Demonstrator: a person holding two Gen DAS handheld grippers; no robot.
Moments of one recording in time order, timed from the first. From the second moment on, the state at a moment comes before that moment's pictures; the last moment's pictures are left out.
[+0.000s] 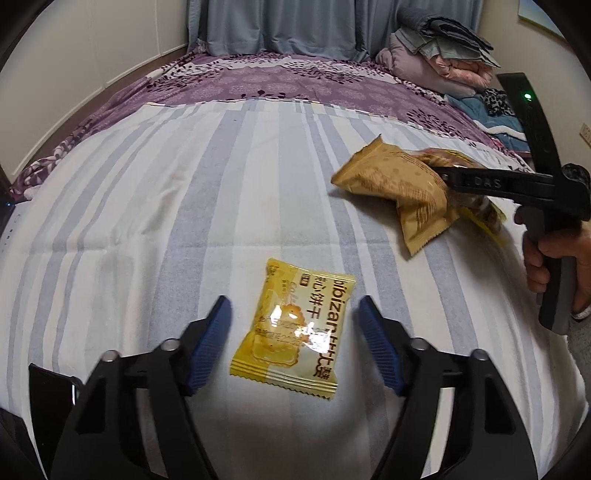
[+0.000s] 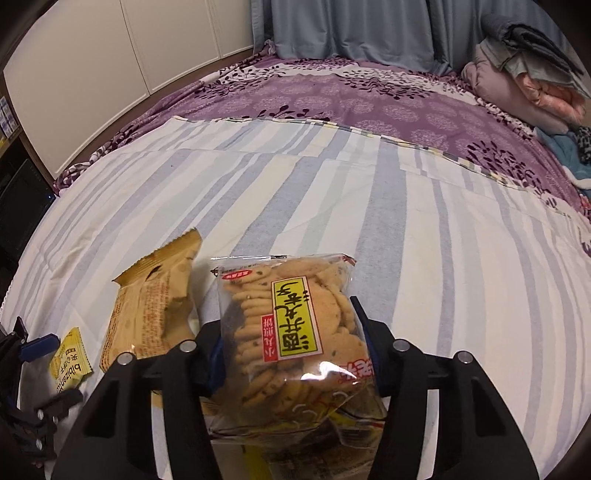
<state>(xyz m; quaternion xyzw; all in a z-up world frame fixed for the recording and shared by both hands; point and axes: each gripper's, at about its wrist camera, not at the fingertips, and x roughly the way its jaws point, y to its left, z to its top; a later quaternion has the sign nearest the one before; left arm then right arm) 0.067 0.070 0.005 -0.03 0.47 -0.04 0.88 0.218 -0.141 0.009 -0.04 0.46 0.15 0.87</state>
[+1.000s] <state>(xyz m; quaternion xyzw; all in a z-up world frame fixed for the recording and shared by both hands) 0.035 0.053 0.050 -0.04 0.44 -0.08 0.89 0.070 -0.249 0.097 0.08 0.36 0.10 0.93</state>
